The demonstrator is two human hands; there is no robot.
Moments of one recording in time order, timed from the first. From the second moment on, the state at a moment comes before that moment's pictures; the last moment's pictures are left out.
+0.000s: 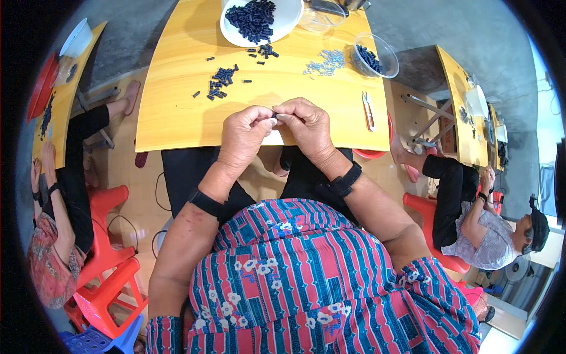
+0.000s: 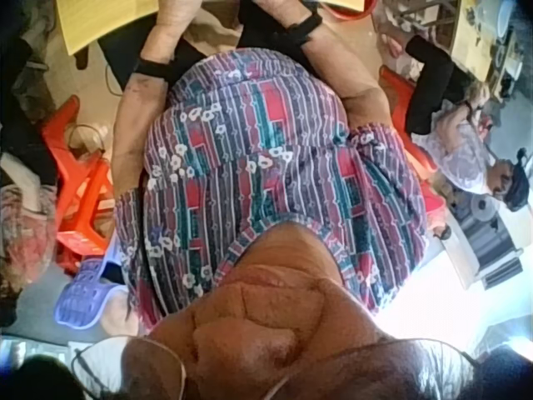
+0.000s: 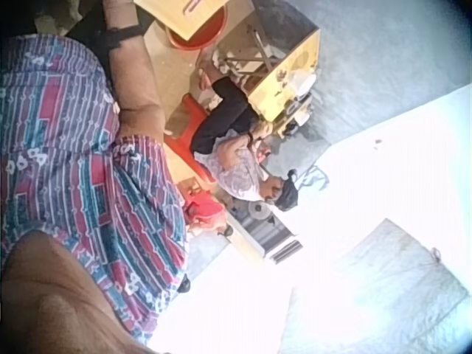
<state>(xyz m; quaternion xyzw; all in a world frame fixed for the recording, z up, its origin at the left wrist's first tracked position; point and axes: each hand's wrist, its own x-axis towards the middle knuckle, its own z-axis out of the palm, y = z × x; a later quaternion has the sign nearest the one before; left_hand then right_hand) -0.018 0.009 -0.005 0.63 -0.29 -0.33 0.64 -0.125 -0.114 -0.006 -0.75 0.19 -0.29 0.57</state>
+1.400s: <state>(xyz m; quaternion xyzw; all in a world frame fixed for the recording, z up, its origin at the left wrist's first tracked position) -0.029 0.009 -0.006 0.75 -0.46 -0.12 0.46 -0.080 -0.106 0.014 -0.87 0.05 -0.23 0.43</state>
